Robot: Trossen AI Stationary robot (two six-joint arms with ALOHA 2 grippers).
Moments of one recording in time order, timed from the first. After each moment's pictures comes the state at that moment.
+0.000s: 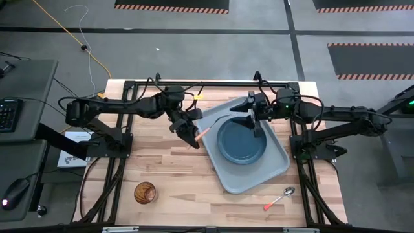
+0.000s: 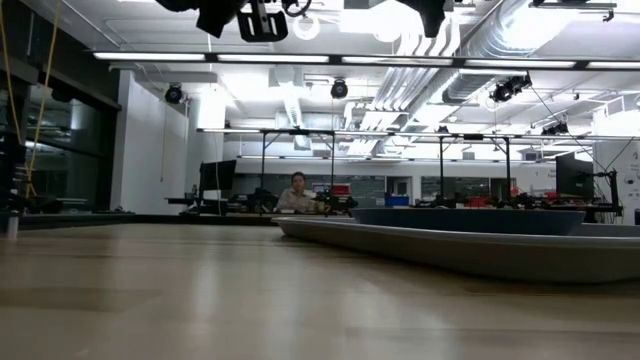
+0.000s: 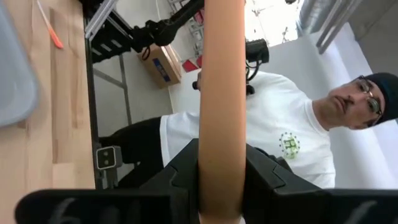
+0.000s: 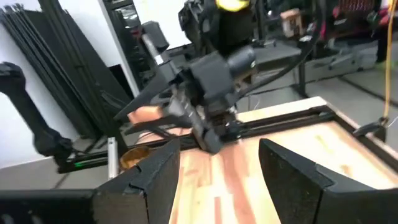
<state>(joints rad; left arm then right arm) 0.19 1.46 1.05 0.21 1.15 -1.04 -0.14 1.04 0.85 0.14 -0.21 0.21</state>
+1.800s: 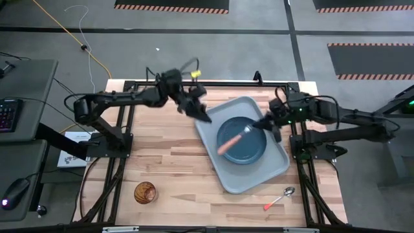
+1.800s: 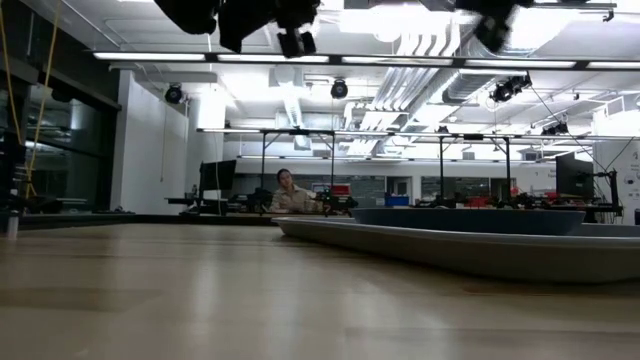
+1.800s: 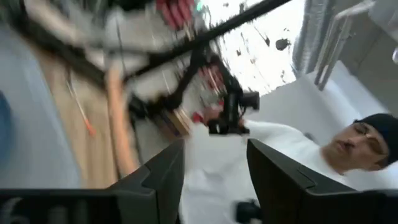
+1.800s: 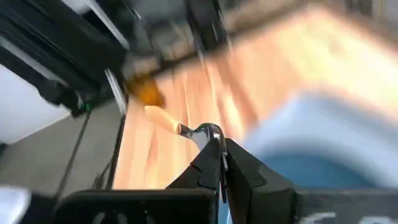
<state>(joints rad) 0.37 1.56 1.12 0.48 1.10 -1.08 -0.14 0.78 0.85 -0.47 -0.23 0.36</state>
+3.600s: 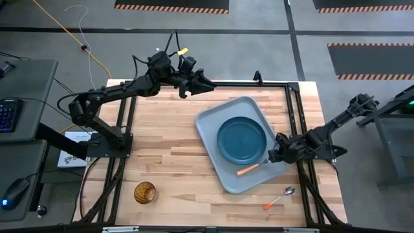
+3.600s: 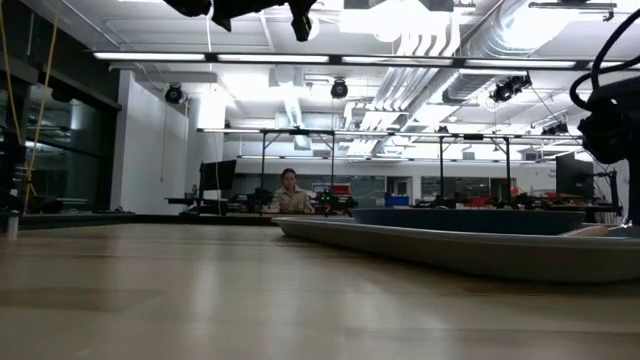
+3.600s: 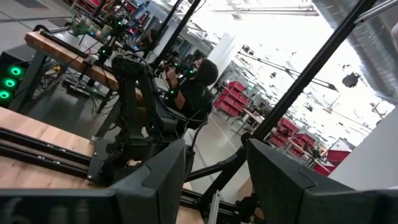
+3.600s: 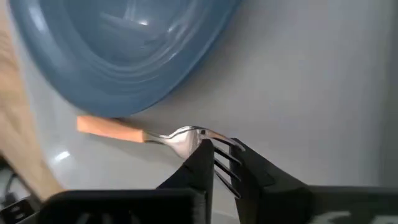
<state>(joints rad) 0.48 1.51 1.25 0.43 0.77 -0.70 0.57 0.68 0.25 -0.63 0.22 1.78</state>
